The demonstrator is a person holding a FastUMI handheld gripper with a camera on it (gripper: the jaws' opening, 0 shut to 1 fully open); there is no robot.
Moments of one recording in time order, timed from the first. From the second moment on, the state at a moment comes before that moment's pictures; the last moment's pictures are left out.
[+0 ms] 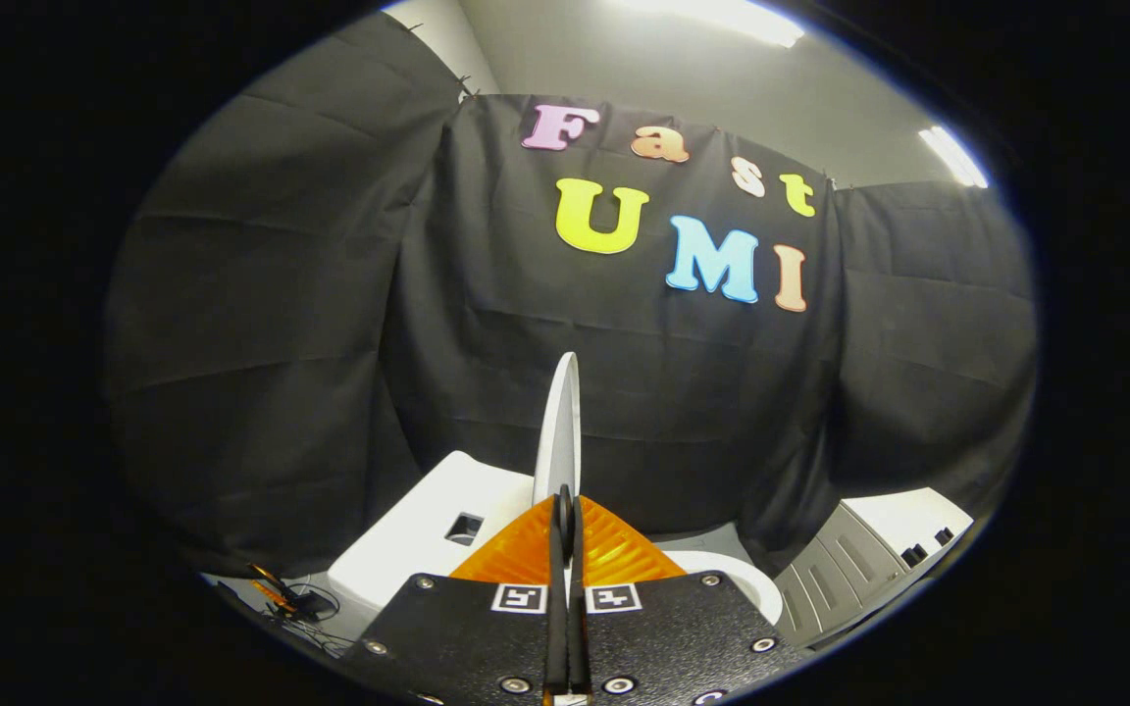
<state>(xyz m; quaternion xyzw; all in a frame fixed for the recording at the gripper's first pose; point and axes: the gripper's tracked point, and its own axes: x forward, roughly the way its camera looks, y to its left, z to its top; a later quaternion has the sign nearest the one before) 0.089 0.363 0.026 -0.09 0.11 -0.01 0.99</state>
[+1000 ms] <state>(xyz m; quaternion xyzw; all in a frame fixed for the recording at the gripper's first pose) 0.089 0.400 0.011 -0.09 0.11 0.06 0.99</state>
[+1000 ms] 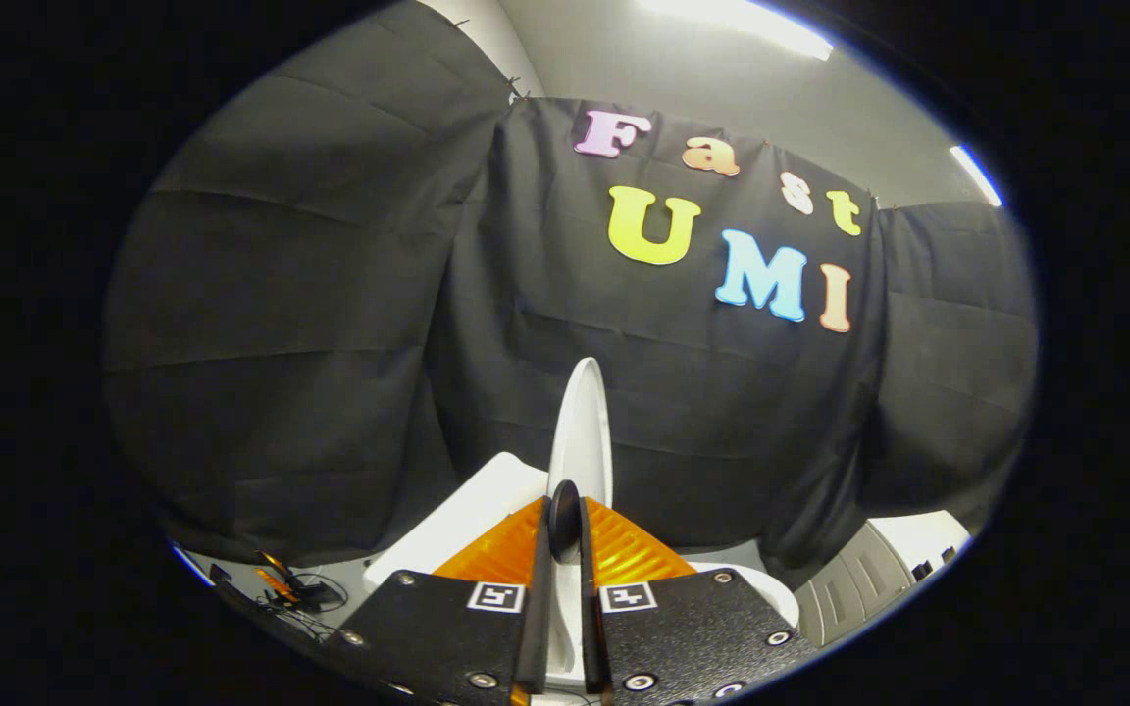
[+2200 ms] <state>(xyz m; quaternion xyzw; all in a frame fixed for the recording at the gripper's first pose) 0.042 0.147 0.115 0.05 -0.05 0.08 0.99</state>
